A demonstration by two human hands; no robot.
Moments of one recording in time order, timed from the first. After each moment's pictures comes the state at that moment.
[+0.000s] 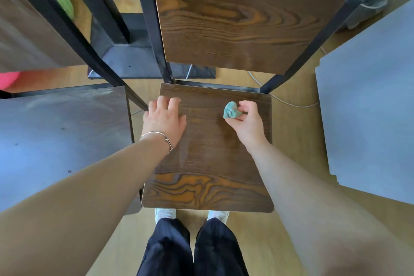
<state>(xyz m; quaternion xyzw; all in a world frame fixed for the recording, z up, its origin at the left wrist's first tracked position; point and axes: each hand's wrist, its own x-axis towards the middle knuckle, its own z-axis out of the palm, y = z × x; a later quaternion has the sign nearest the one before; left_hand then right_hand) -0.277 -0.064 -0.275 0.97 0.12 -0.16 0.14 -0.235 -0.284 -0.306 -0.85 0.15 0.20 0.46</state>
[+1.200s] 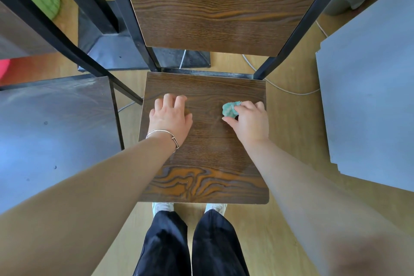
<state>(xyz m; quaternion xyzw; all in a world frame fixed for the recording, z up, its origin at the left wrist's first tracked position) -0.282 -0.113 -0.292 0.97 0.10 -0.18 0.14 -0.248 -0.326 -0.342 -0.99 -0.07 0.10 0.03</state>
